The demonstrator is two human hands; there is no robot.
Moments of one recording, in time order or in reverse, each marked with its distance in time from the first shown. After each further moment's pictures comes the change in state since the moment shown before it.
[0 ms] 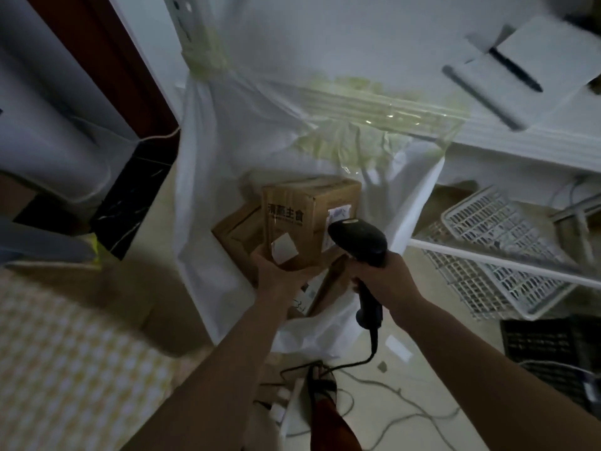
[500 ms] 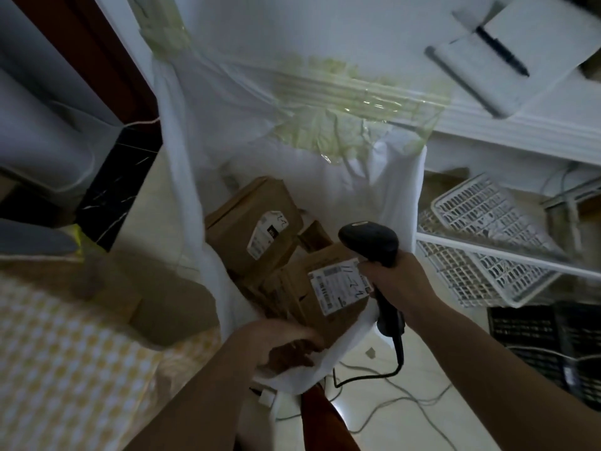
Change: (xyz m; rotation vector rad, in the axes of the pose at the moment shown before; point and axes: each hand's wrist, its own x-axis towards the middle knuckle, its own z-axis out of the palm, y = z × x) left_hand -0.044 -0.037 0.007 0.561 -0.630 -0.755; right_hand 0.002 0.014 -0.046 -0.127 0.056 0.087
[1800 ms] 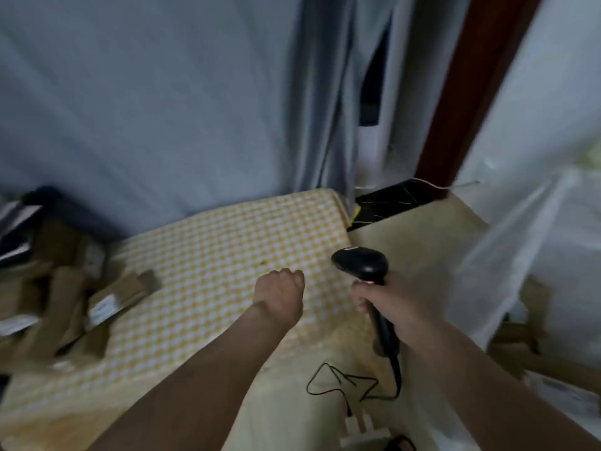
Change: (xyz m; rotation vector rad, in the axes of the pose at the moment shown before) left_hand -0.244 -0.371 -0.024 0.539 1.385 -0.147; right_hand -0.320 -0.037 0.244 -0.364 -0.875 -0.486
